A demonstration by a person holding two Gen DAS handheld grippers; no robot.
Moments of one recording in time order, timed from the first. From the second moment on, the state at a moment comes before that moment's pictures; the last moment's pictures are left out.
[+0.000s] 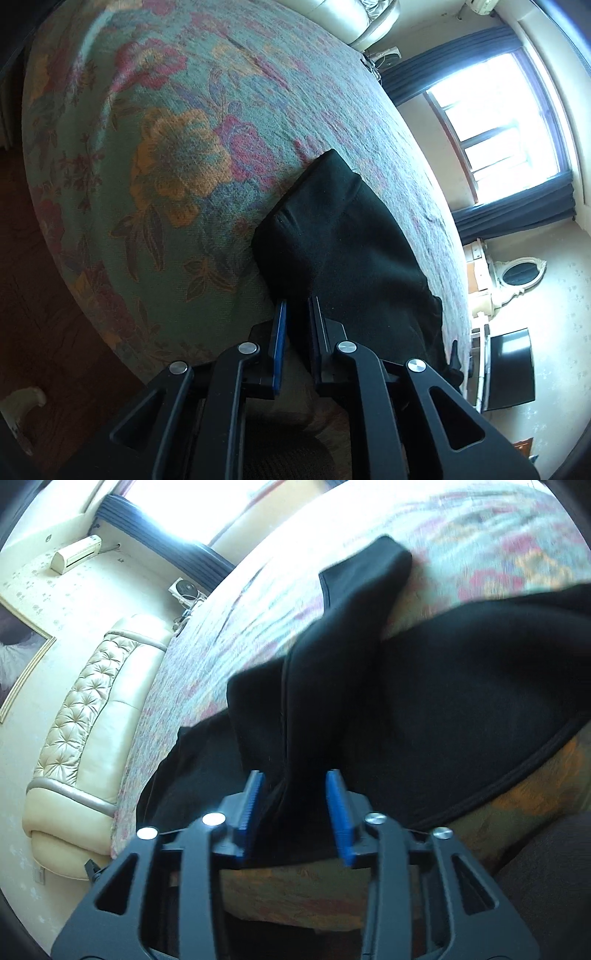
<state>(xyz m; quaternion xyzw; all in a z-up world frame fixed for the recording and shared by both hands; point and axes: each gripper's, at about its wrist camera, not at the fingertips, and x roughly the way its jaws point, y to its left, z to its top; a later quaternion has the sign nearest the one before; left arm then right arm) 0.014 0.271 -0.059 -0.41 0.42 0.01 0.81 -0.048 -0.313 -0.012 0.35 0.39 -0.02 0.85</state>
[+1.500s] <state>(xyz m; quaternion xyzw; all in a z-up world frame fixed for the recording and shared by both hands) 0.070 -0.115 -0.056 -0.24 0.53 -0.30 0.76 -0.069 -0.591 -0.001 0.14 0.42 -0.07 0.90</state>
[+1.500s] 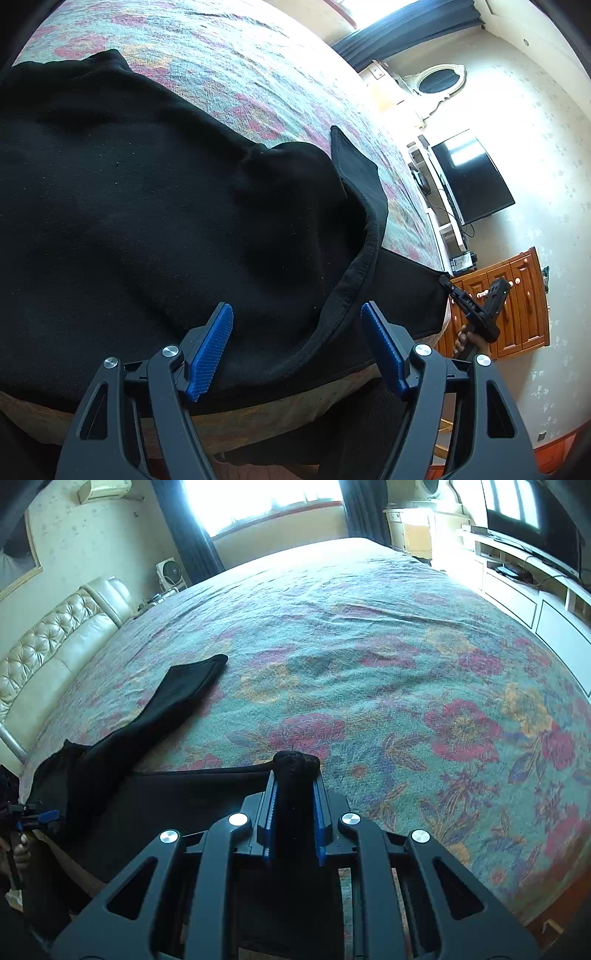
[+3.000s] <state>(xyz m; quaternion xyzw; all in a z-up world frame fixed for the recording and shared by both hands) 0.048 -0.114 -0.057 -0.26 0.48 -0.30 0.78 0.080 -0.456 0.074 0.14 0.37 -0.12 0.91</state>
